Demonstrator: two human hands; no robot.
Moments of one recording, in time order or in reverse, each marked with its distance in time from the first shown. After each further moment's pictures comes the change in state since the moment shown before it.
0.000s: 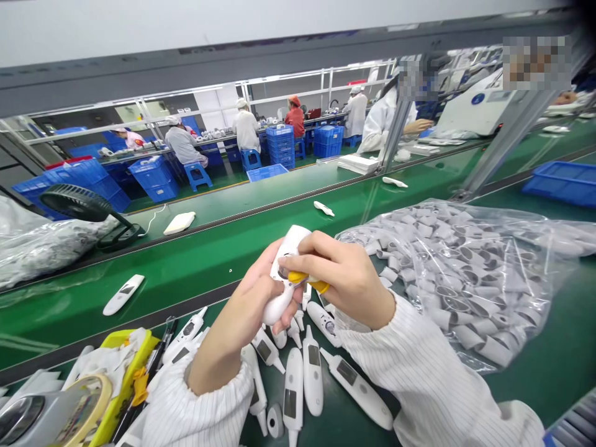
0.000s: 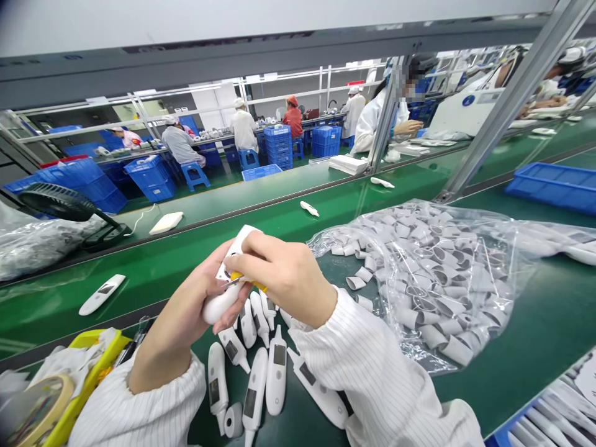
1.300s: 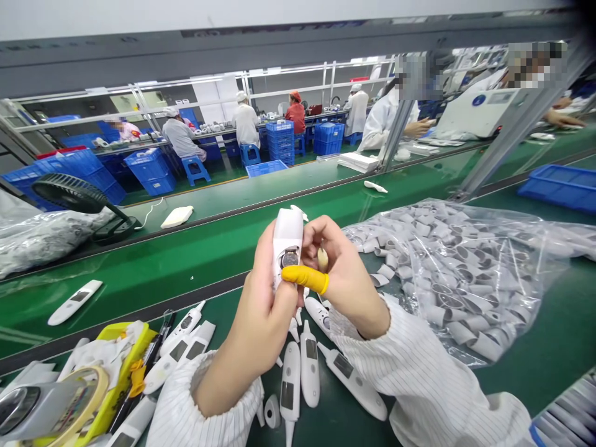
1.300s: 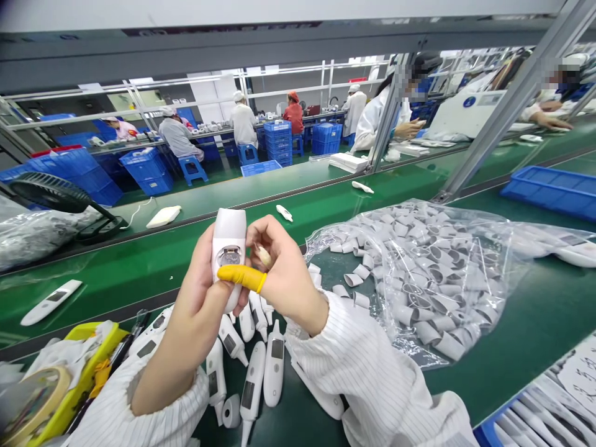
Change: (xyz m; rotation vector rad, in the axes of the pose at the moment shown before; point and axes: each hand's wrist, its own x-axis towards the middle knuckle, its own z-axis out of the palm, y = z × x) left_hand -0.010 -0.011 0.025 0.383 0.362 0.259; right_hand 0.004 -0.015 0.016 1.092 0.166 0.784
